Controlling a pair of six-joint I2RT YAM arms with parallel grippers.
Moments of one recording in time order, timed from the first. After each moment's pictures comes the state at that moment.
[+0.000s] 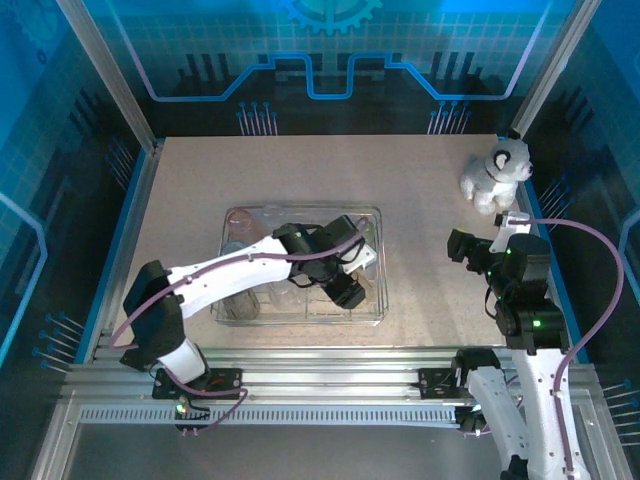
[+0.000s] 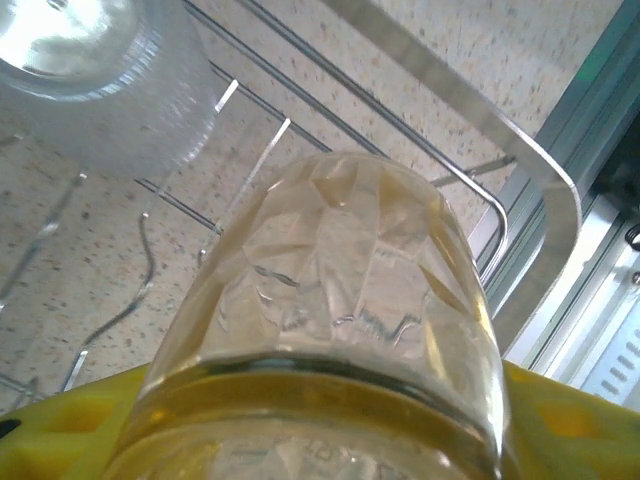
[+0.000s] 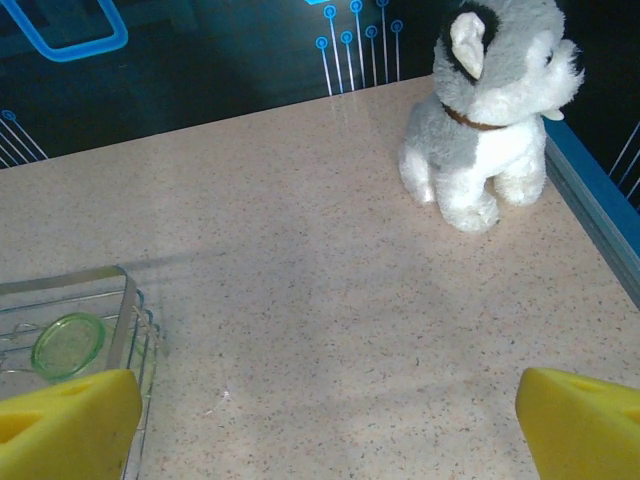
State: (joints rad) left arm -0.95 1.67 1.39 -0.90 0.18 -0.13; right arm -0.02 0.56 0.83 -0.73 0.05 0.20
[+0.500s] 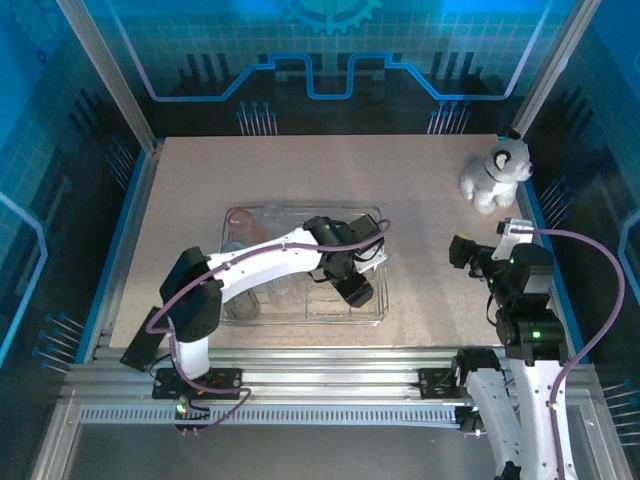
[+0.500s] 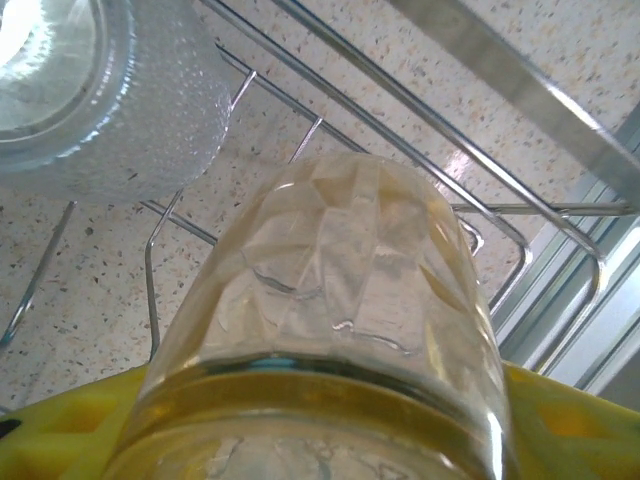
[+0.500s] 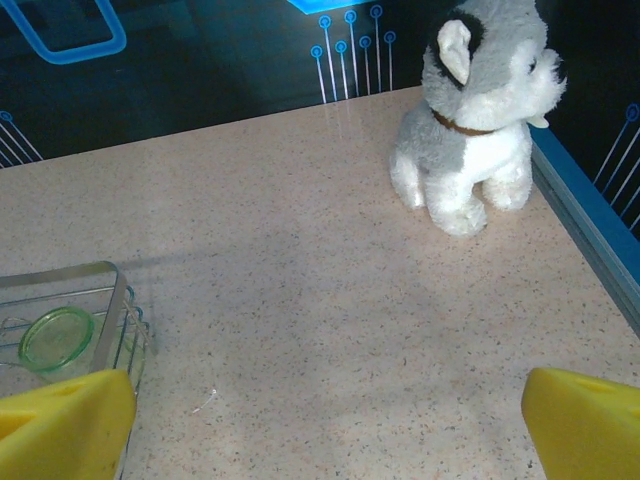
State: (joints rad) left arm -0.95 1.87 1.57 -1.03 0.13 -0.08; right arm -0.05 0.50 0.80 -0.73 0.02 0.17
